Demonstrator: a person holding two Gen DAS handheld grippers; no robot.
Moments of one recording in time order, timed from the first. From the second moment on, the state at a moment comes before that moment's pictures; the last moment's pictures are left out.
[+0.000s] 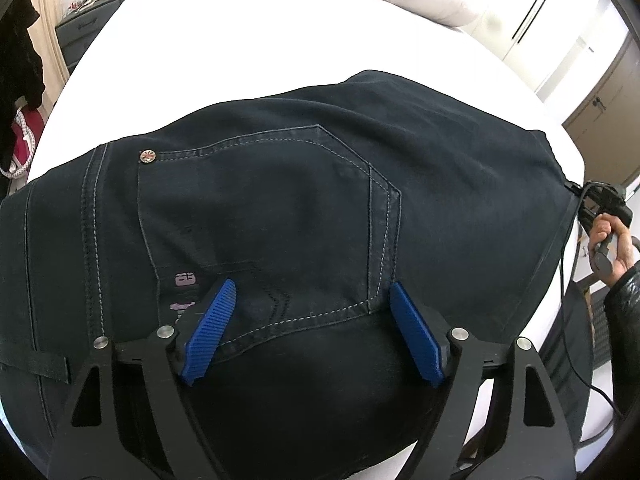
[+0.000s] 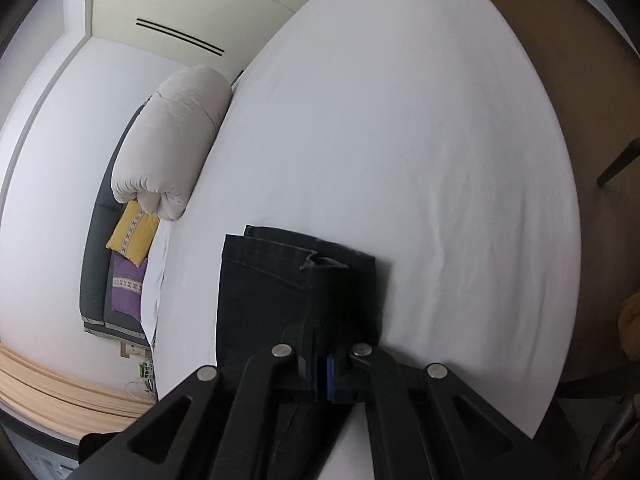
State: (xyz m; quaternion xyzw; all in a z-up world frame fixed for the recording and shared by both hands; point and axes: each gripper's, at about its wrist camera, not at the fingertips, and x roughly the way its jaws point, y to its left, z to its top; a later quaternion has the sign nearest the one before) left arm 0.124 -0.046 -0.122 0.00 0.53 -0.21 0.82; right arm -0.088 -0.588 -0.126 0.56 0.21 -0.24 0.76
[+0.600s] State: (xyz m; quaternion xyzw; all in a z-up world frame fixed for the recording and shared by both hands) left arm 0.113 -0.053 -0.122 0.01 0.51 -0.21 0.83; right arm -0.099 -0.604 -0.130 0.56 0.20 -0.20 0.78
